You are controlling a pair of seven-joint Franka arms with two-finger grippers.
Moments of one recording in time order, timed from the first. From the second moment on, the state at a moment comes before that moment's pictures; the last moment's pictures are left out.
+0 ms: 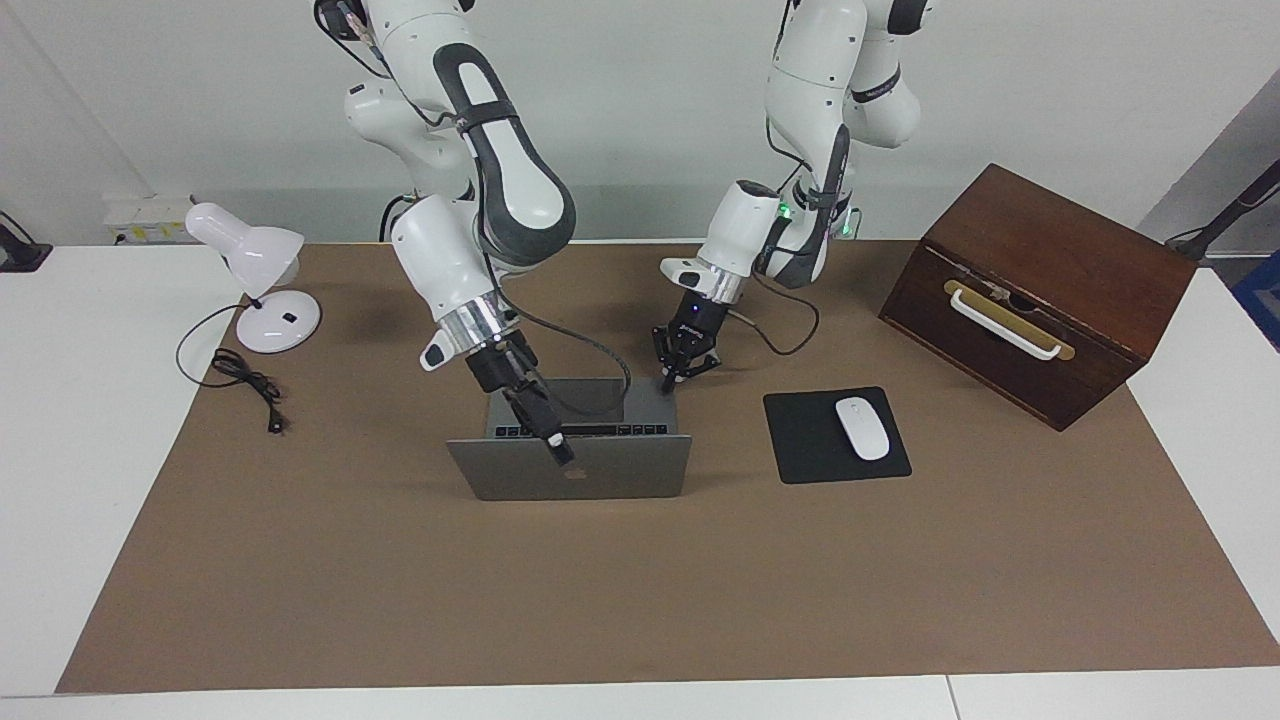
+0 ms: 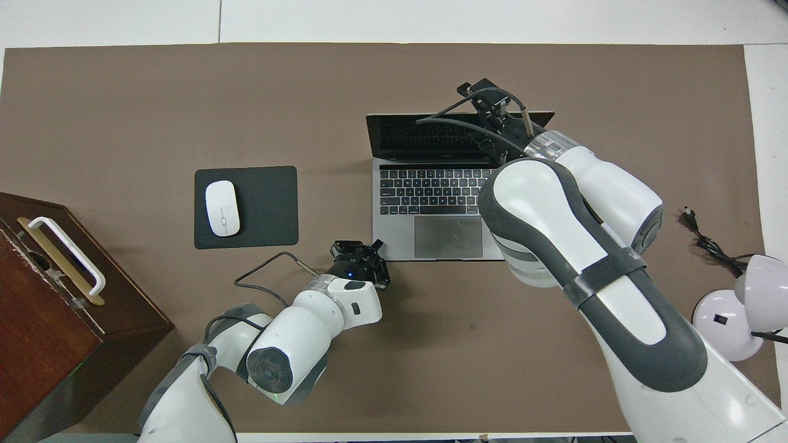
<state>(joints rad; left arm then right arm) -0.69 0.26 -0.04 -2.50 -0.05 3.48 0.07 0.36 0.31 0.07 -1.87 1.37 3.01 0.13</state>
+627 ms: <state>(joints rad) -0.69 0.26 -0.04 -2.50 -0.05 3.48 0.07 0.38 0.31 0.07 -1.83 1.37 3.00 0.13</state>
